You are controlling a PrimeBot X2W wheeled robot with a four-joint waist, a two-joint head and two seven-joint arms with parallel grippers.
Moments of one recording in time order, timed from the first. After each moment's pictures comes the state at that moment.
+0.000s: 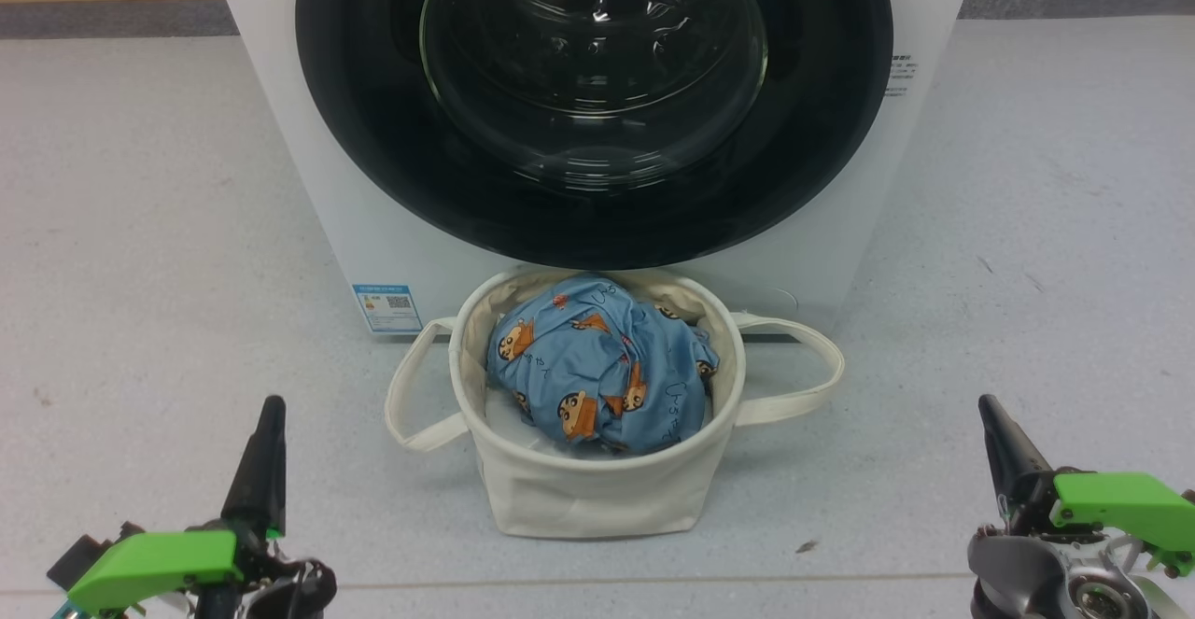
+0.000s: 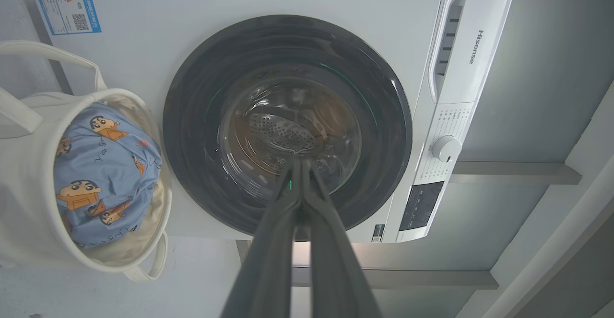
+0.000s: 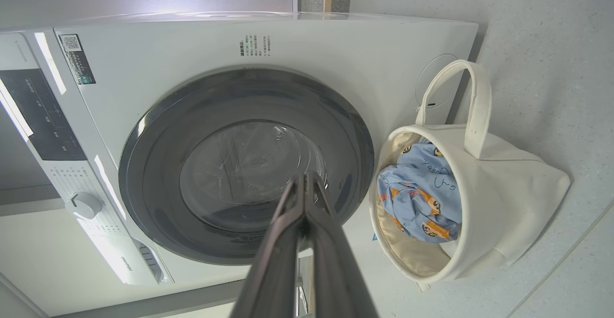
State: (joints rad) left arm -0.08 0.05 0.08 0.14 -1.61 0.00 0.10; right arm -0.12 -0.39 0.34 0.18 2.02 0.13 -0.25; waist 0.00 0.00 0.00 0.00
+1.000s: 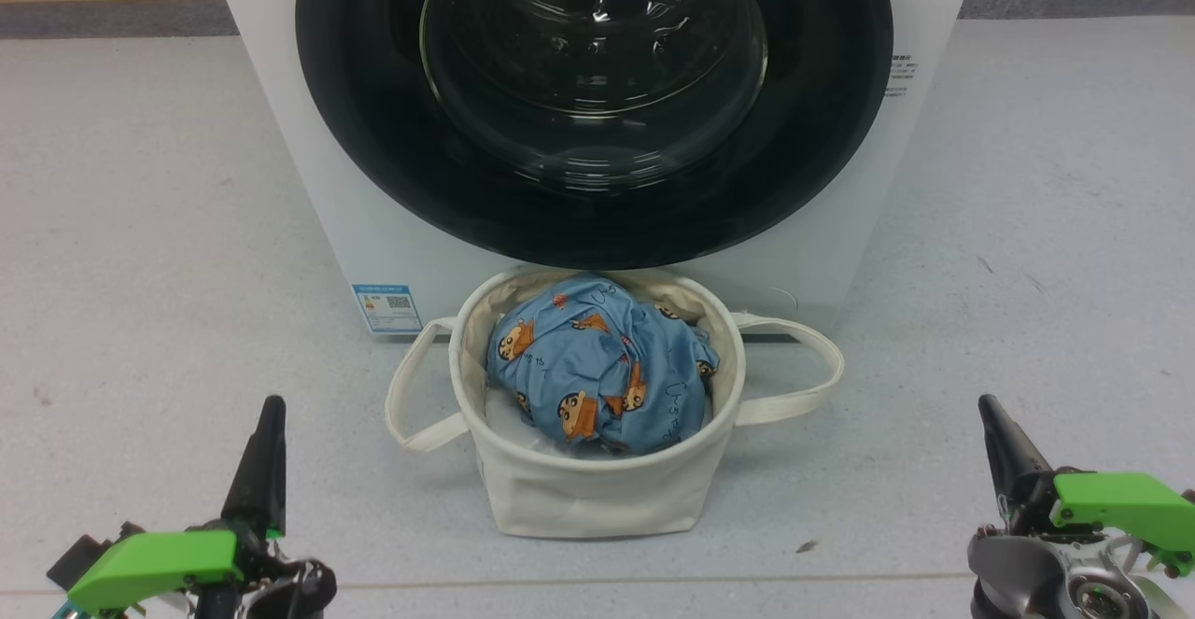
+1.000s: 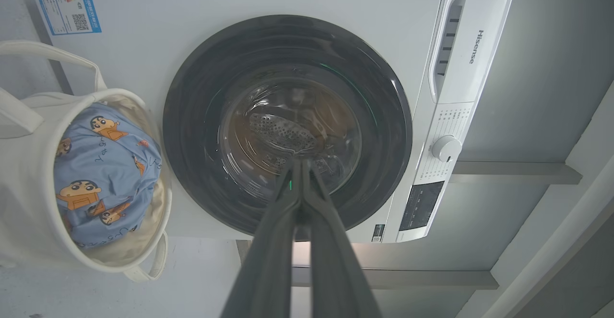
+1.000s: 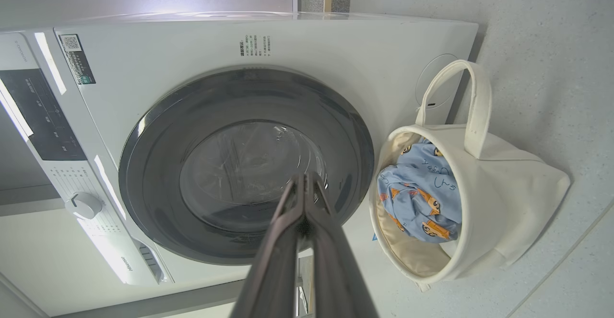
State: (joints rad) left arm -0.08 0.05 0.08 0.14 -1.61 0.00 0.10; right arm -0.12 -0.39 0.34 0.18 2.02 0.13 -0.25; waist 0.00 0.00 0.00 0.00
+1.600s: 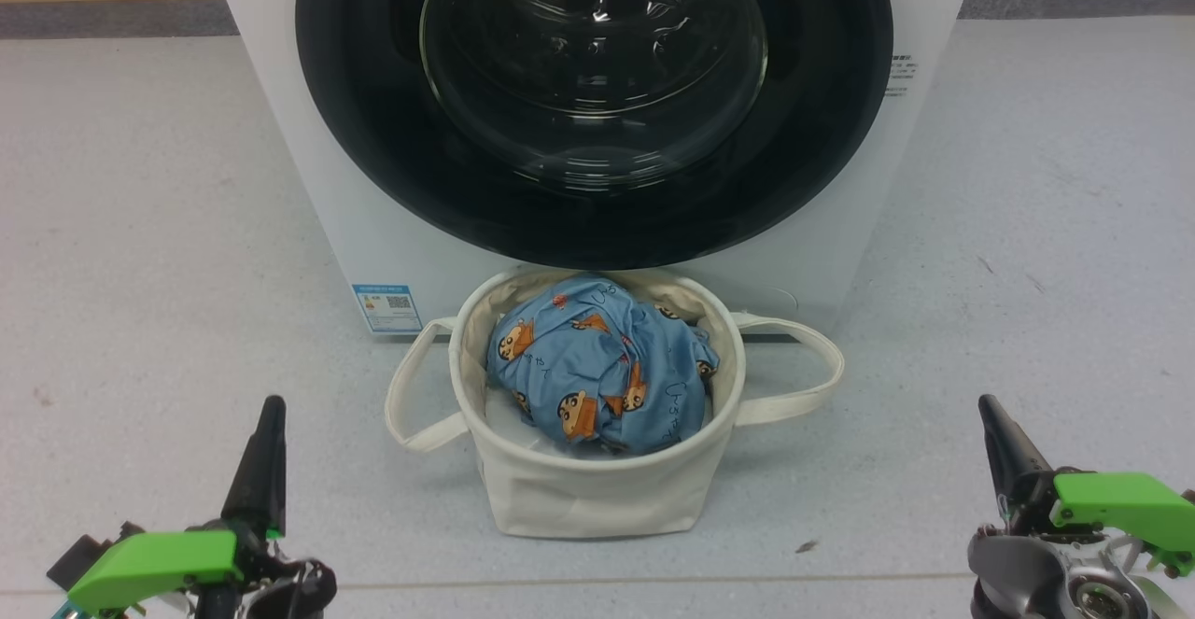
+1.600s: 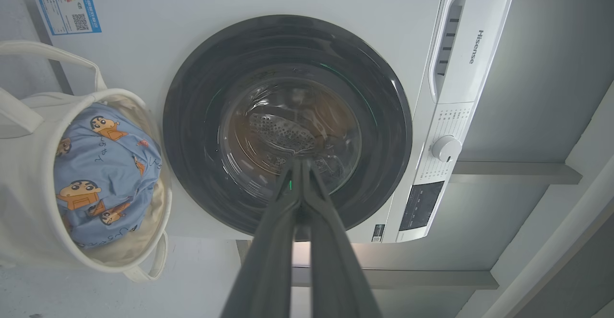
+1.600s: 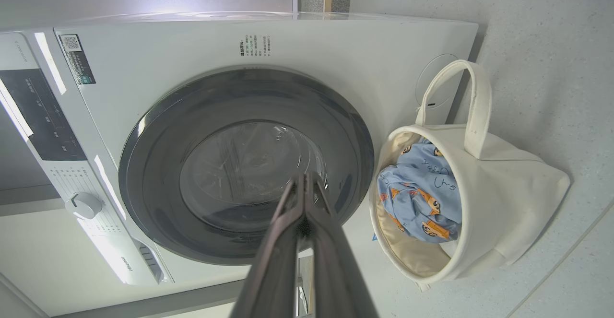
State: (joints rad) left arm -0.08 0.04 0.08 0.14 -1.61 0.00 0.10; right arm -0.12 -0.39 0.34 0.18 2.02 0.13 -0.25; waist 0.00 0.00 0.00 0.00
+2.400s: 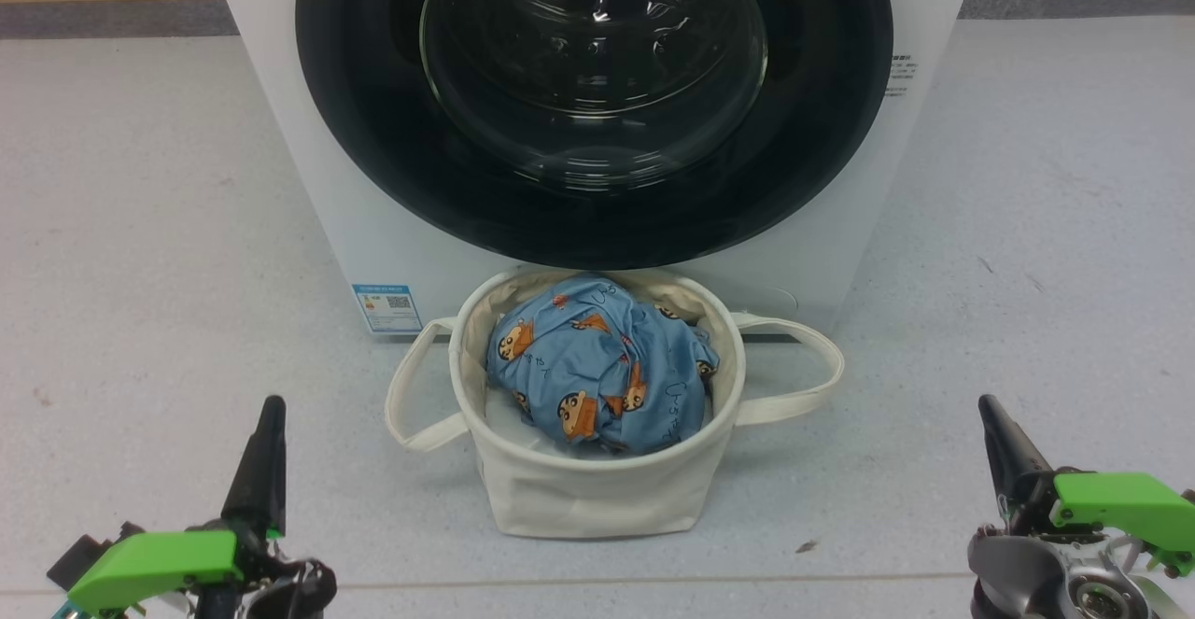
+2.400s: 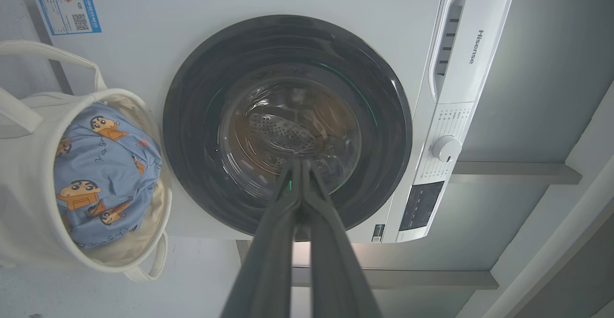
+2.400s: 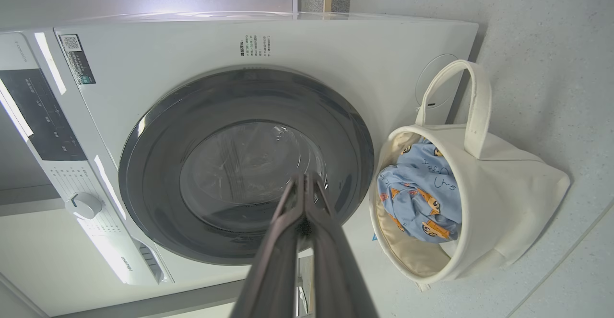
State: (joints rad) left arm -0.08 0.04 0.08 0.14 -1.61 0.00 0.10; right arm -0.12 -0.39 0.34 0.18 2.02 0.13 -0.25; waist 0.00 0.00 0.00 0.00
